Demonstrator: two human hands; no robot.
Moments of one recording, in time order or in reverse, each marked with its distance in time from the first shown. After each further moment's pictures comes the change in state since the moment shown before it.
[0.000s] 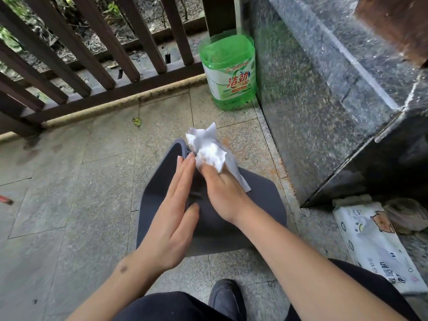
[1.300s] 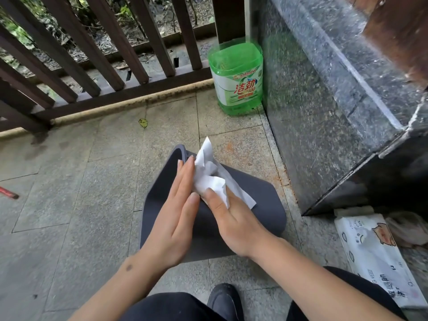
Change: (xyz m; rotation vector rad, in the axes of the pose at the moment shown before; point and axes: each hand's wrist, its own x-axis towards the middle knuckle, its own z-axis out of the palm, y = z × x) left_hand 0.001 -0.010 0.001 -0.051 0.106 -0.048; right_hand -0.034 0.002 -0.002 -0.058 -0.179 -0.215
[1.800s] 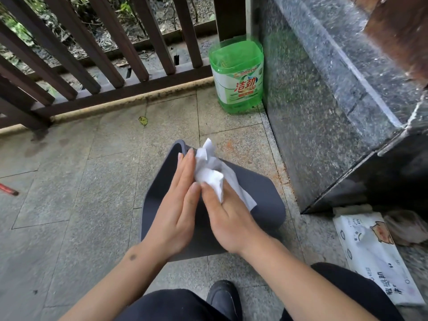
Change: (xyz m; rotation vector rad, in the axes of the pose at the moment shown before) left_hand 0.008 0.005 0.003 -0.002 -0.006 -0.016; right_hand 0.002 -0.002 0.008 -0.112 0.101 0.062
